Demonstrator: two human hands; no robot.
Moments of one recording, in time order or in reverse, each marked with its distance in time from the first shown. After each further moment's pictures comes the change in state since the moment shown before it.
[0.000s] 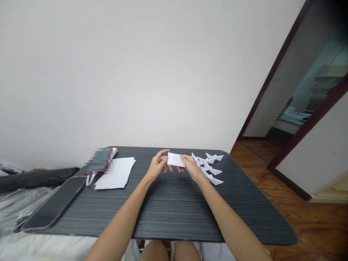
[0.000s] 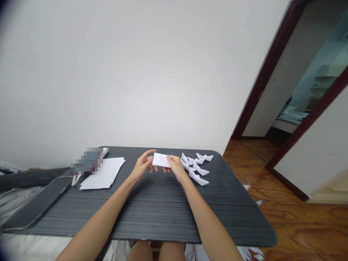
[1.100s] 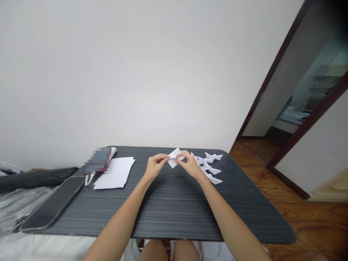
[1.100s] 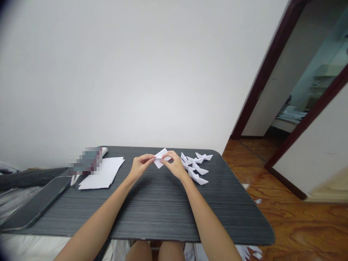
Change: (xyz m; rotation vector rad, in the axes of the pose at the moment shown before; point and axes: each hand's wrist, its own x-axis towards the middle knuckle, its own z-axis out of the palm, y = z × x) left_hand 0.001 -0.004 -0.004 0.313 0.211 0.187; right_hand 0.001 -0.007 -0.010 -0.416 0.036 -0.374
